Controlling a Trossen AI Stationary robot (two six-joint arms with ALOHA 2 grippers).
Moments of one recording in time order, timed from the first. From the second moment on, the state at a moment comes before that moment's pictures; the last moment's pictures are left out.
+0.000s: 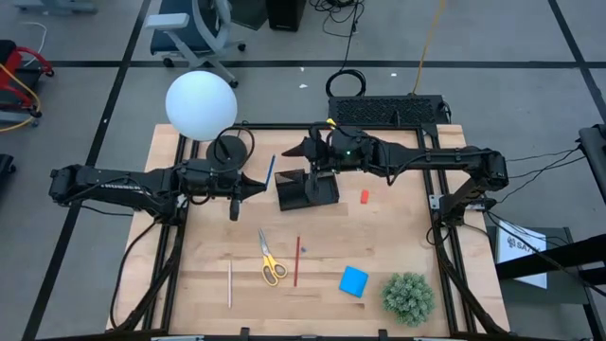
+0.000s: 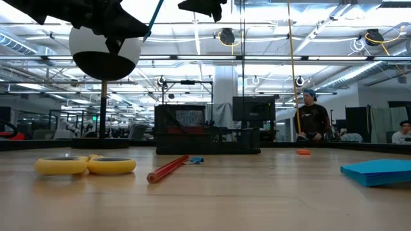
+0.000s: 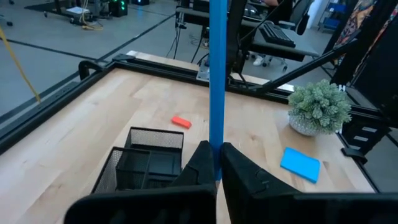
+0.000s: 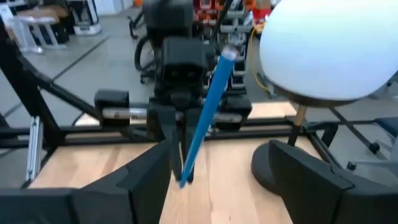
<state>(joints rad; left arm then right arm) 0.06 0.85 0.54 0.08 0.02 -0.19 -0.11 1.61 1.41 -0.01 -0.08 0.01</state>
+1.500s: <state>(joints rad) 0.06 0.85 0.54 0.13 0.06 -0.17 -0.12 1.77 1.41 0.37 -0.16 0.12</state>
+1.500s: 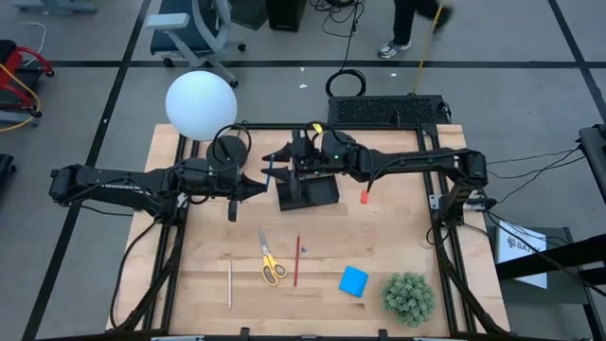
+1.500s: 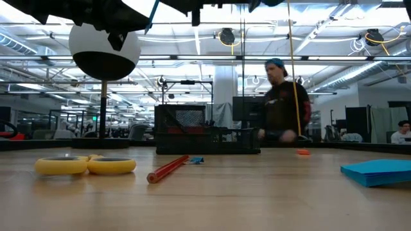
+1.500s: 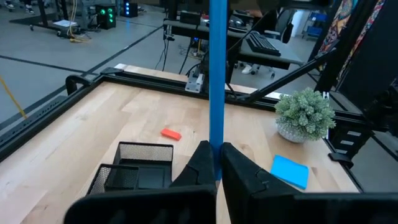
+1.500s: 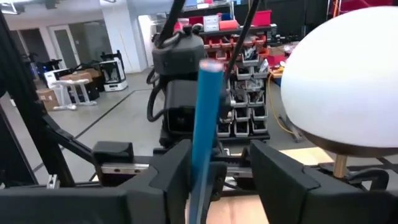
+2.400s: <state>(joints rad) 0.06 0.85 0.54 0.13 0.05 -0.18 -0.14 1.78 1.41 0.41 -0.24 0.15</state>
